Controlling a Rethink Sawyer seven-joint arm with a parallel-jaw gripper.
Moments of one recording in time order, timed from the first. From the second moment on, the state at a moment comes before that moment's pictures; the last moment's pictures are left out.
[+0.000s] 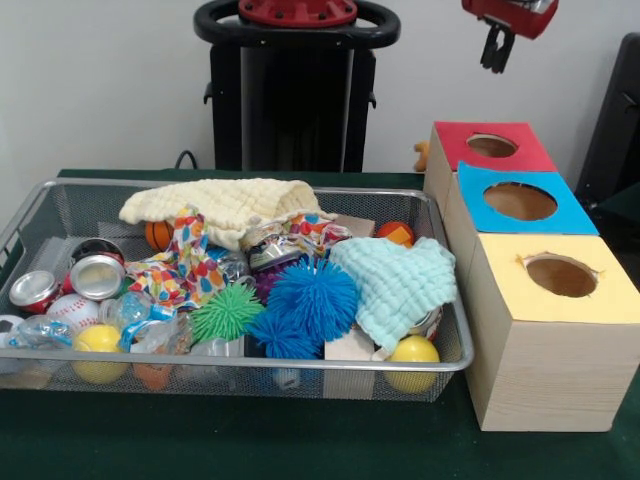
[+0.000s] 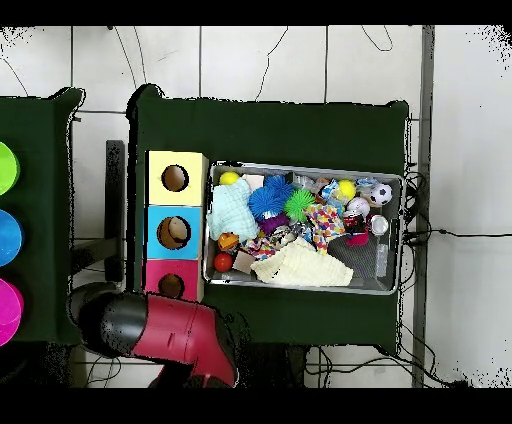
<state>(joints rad) 0.36 -0.84 -0.34 1.96 0.35 0.87 2.19</state>
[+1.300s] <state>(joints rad) 0.30 -0.79 -0.33 1.93 0.34 0.60 2.22</state>
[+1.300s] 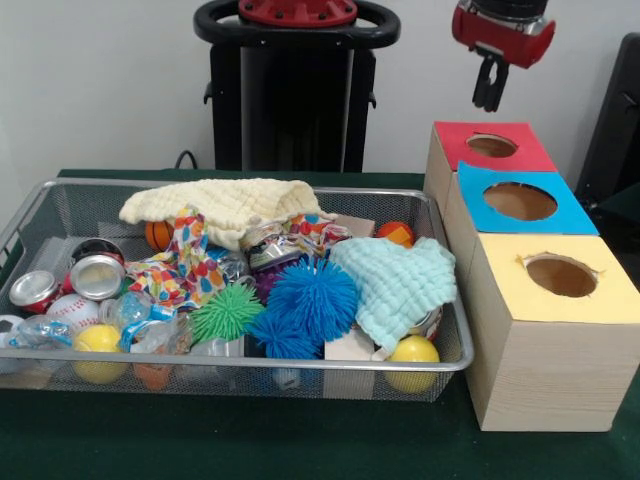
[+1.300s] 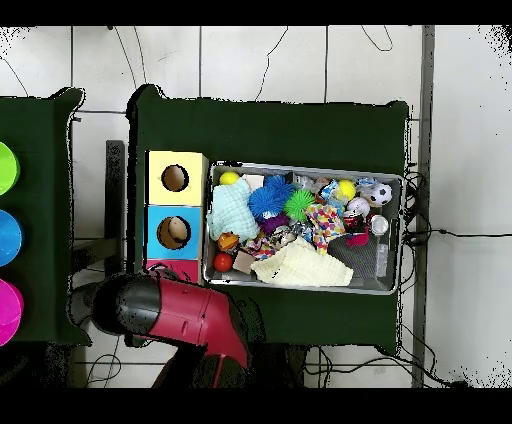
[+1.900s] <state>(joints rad) 0.09 -0.90 -0.23 1.93 0.13 0.55 2.22</state>
